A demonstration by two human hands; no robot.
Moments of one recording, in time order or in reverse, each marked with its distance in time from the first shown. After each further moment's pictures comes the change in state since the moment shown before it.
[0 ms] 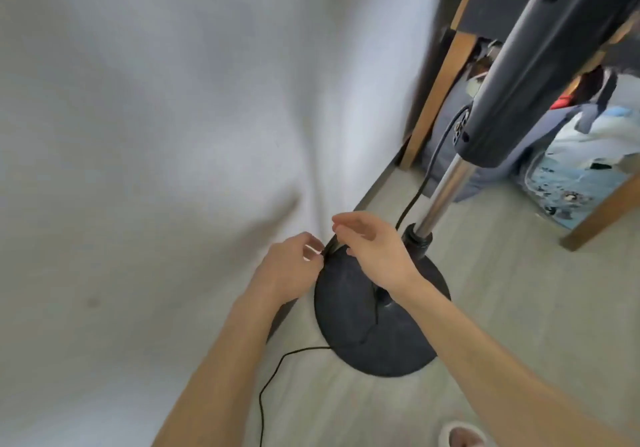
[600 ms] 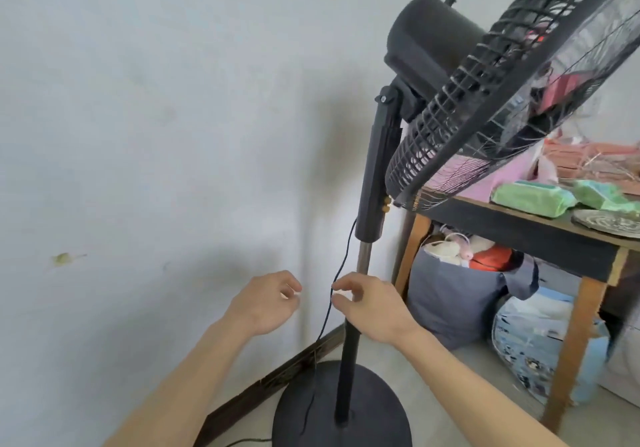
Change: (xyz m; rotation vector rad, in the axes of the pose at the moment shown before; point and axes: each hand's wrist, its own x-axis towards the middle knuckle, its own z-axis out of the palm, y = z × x) left_hand -0.176 0.102 0.020 0.056 0.494 0.175; right_hand -0.138 -0.047 -0.130 -0.603 -0.082 -0.560
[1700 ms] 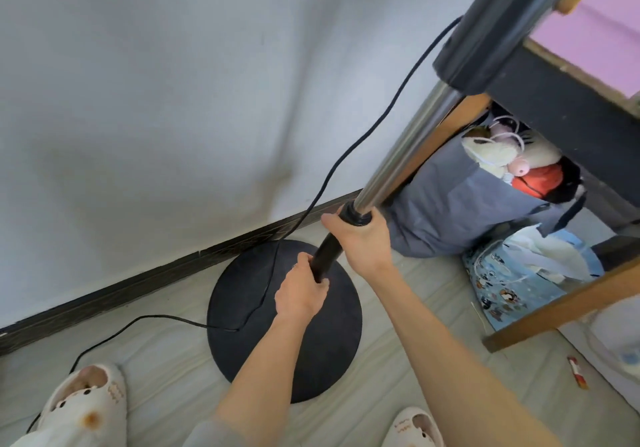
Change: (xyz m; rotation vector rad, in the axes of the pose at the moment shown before) left_hand 0.095 -0.095 0.346 -0.311 -0.133 -0.484; right_hand 0.115 0.190 0.146 0.419 0.141 0.328
